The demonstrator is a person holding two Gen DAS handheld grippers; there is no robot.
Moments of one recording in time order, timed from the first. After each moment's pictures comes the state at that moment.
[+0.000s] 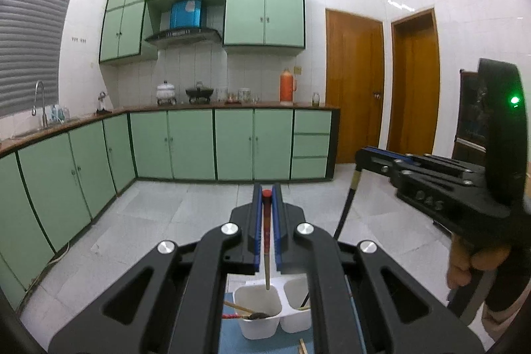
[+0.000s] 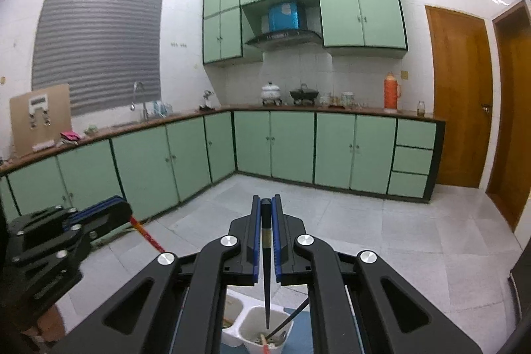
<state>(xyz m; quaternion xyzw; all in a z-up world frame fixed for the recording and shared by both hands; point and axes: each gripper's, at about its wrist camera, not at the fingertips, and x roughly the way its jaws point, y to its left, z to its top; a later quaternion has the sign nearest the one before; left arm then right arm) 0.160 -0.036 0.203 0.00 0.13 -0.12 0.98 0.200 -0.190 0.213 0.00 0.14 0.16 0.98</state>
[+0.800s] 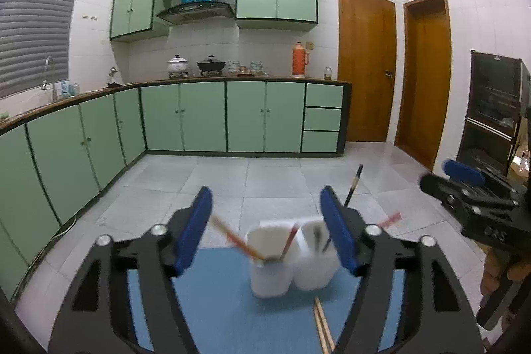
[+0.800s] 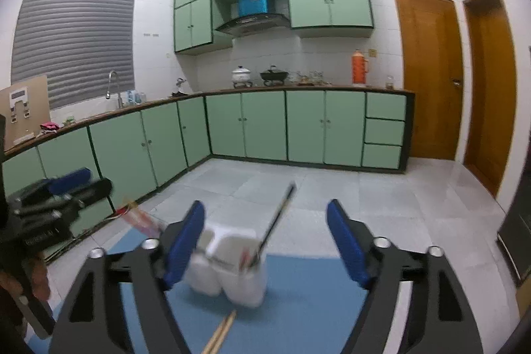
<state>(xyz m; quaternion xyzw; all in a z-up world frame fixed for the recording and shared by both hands) 0.119 0.001 0.127 0.00 0.17 -0.09 0.98 0.116 -0.227 0.112 0.02 0.17 0.09 0.98</state>
